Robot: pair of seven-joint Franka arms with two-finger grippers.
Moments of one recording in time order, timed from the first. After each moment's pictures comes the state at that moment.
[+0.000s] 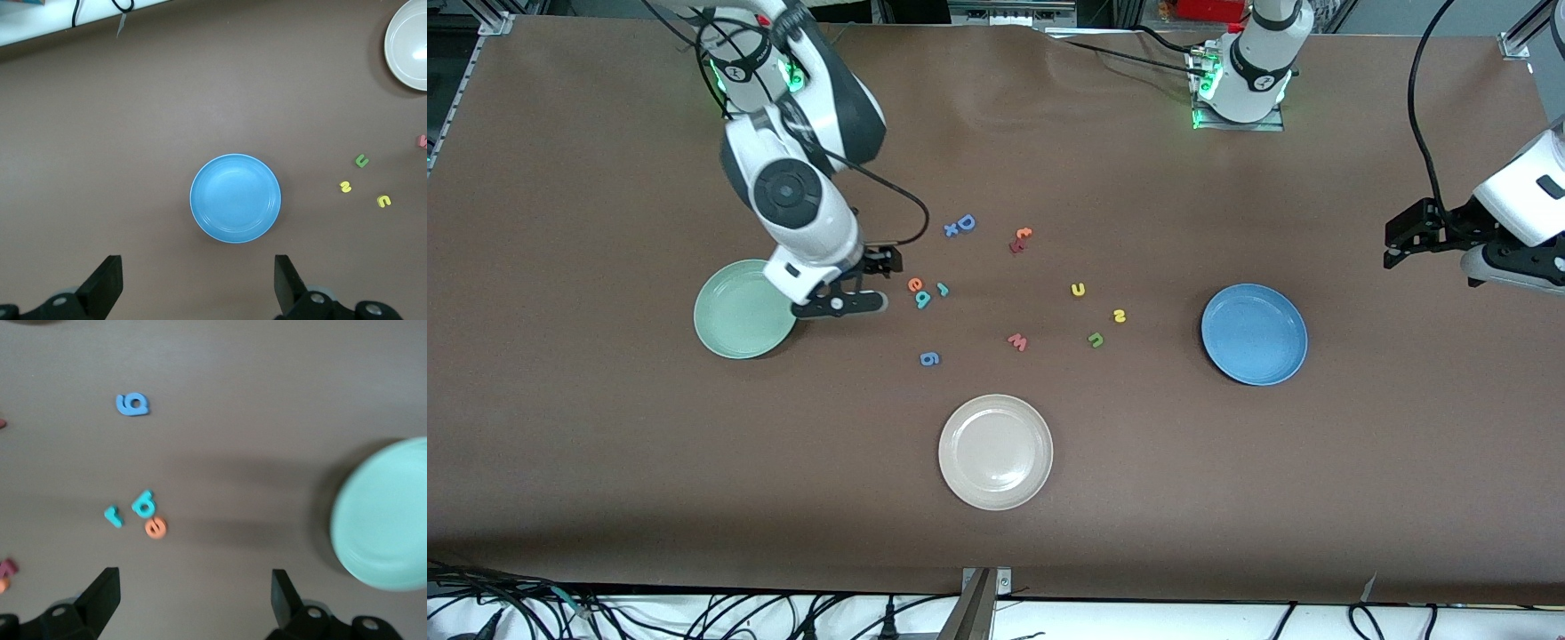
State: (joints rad) left arm -0.03 0.12 -0.01 -1.49 0.02 1.64 0.20; right arm 0.54 0.41 0.01 -1.76 0.02 2.05 0.40
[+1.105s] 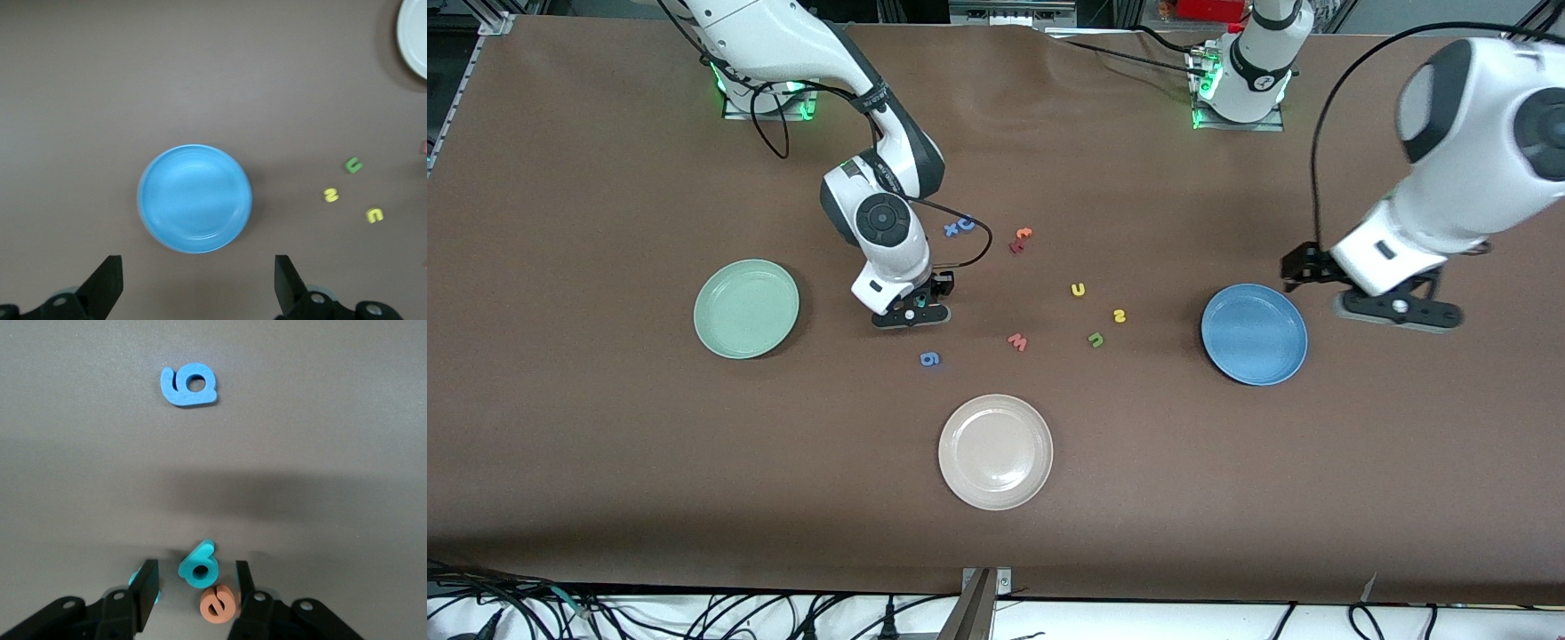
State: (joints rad) left arm -0.07 0.13 -0.12 -1.77 0.02 1.87 -0.03; right arm 0.64 0.59 0.01 -1.83 0.02 2.38 0.51
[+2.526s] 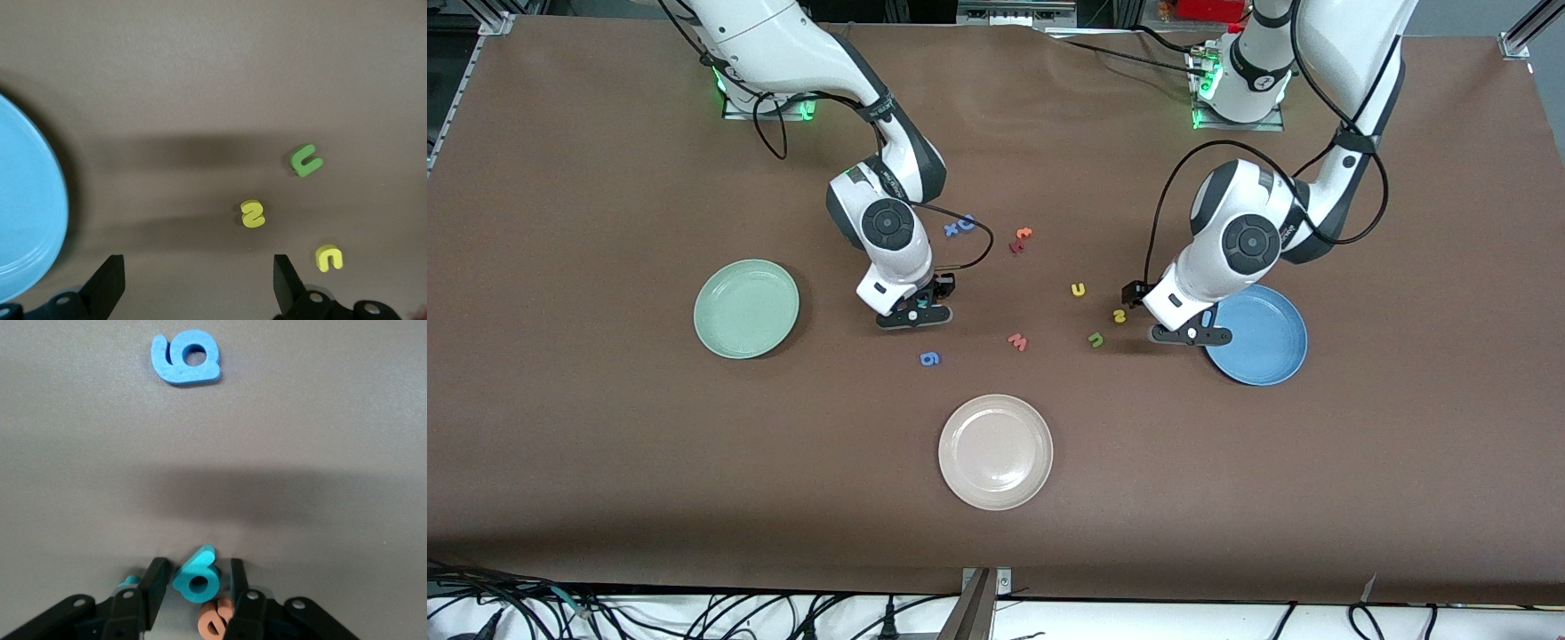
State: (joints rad) left arm -0.22 0.40 -0.18 -2.03 -0.08 2.33 -0.31; right arm 0.64 0.63 0.01 -1.85 0.02 2.44 0.51
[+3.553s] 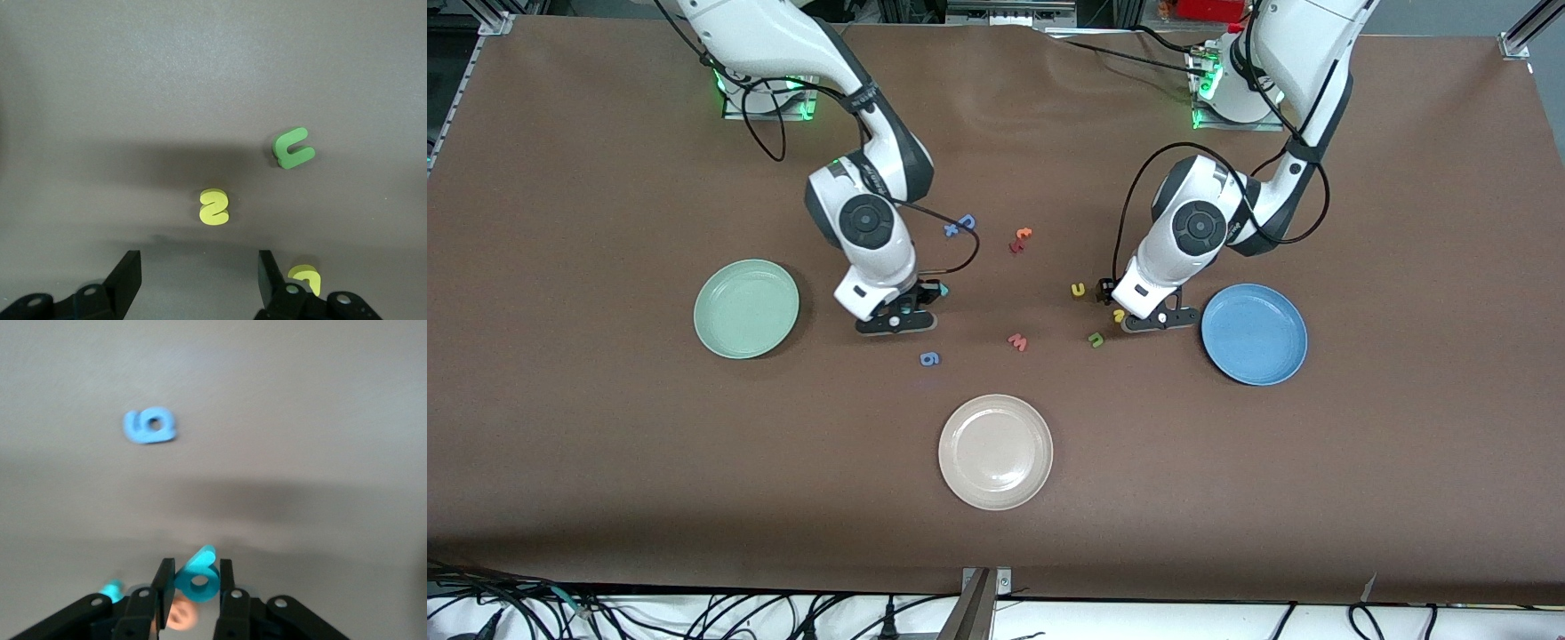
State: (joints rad) left arm -0.32 0.45 -0.17 -2.10 -0.08 2.48 -0.57; right arm 0.64 0.53 -0.08 -1.83 0.02 2.32 0.43
